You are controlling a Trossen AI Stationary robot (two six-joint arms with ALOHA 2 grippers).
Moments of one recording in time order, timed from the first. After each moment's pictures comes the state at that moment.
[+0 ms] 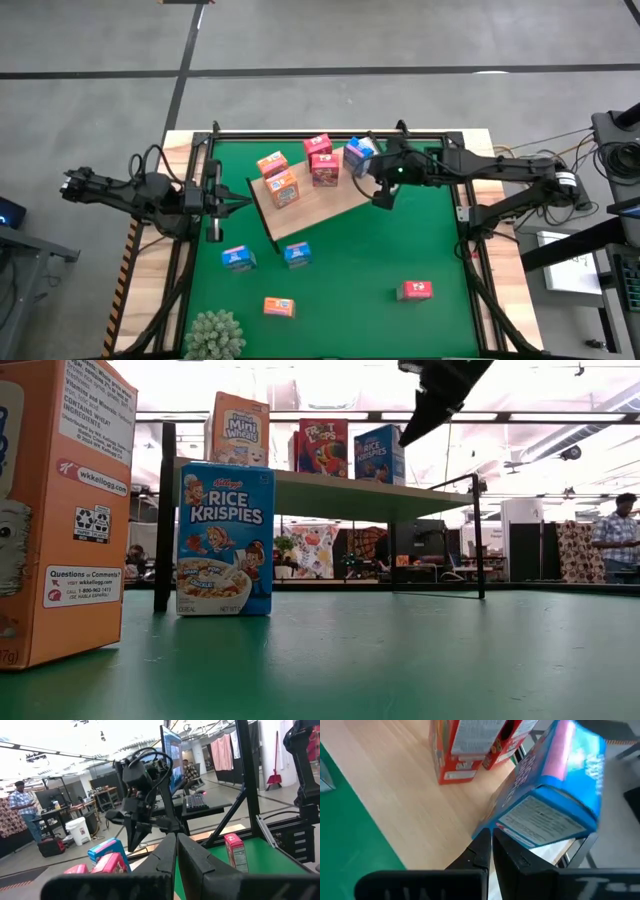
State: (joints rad) left arm -0.26 0.57 0.62 0.08 -0.26 0.29; right arm -0.15 1.29 1.19 -0.68 0.28 -0.13
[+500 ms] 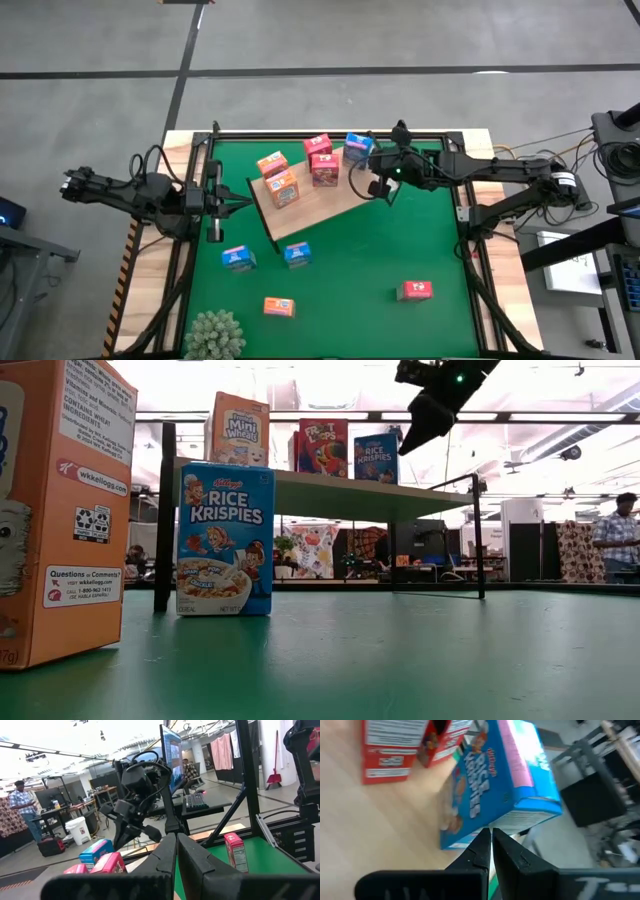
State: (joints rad) left arm -0.26 0.57 0.62 0.08 -0.26 0.29; right arm -0.16 1.29 1.13 -0.56 0.53 -0.21
